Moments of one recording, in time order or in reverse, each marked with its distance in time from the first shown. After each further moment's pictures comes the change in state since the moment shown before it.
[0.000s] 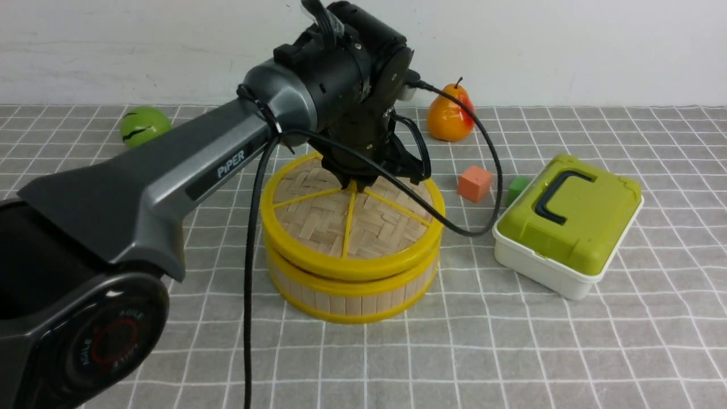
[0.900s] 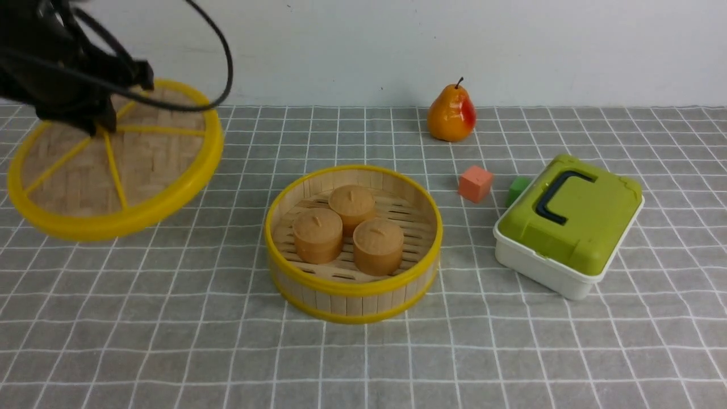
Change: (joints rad) right arm 0.000 0.000 0.000 0.000 0.000 0.000; left arm 0.549 -0.459 0.640 -0.189 -0.288 0.016
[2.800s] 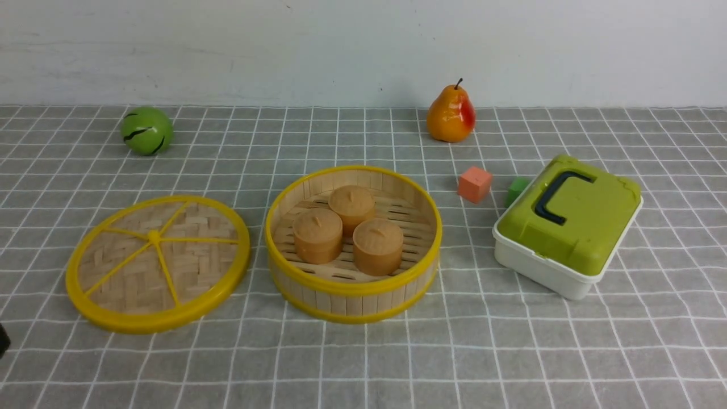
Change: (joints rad) right arm 0.000 0.000 0.000 0.000 0.000 0.000; left arm 0.000 -1.609 1.291 -0.544 -0.503 0.469
